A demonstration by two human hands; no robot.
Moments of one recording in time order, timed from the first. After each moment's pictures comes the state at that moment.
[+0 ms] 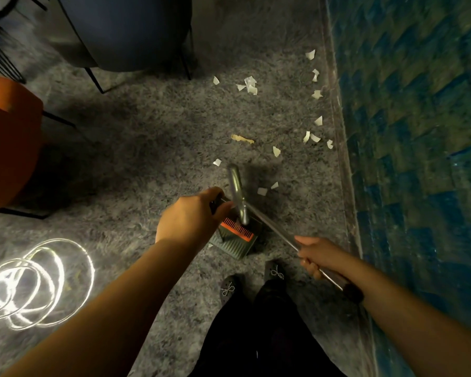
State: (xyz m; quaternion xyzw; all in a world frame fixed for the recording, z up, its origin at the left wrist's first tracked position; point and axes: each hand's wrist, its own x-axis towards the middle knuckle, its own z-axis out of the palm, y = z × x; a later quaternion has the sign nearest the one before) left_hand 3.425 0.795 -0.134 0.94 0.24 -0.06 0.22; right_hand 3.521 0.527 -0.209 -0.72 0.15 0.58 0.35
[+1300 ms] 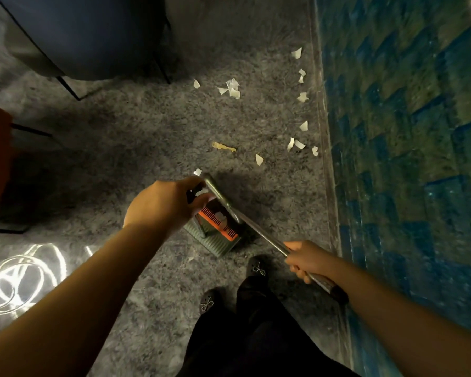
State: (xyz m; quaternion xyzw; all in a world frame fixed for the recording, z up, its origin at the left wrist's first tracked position) left_hand 3.575 0.784 -0.118 0.96 0.21 -0.11 0.17; right_hand 3.648 0.487 -0.221 -0.74 0.07 0.61 0.26
